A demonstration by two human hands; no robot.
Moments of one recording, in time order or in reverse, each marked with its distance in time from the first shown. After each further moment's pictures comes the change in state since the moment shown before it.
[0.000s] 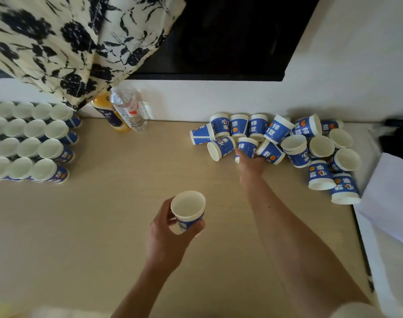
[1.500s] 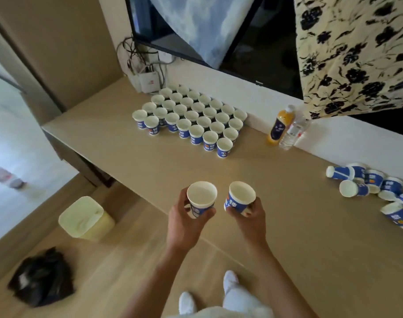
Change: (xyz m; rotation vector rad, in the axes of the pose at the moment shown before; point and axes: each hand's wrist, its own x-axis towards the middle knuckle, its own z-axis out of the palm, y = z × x) left_hand -0.155 -0.150 -0.361 -0.235 0.503 0.067; right_hand -0.475 0.199 0.109 -0.209 -0.735 -0.582
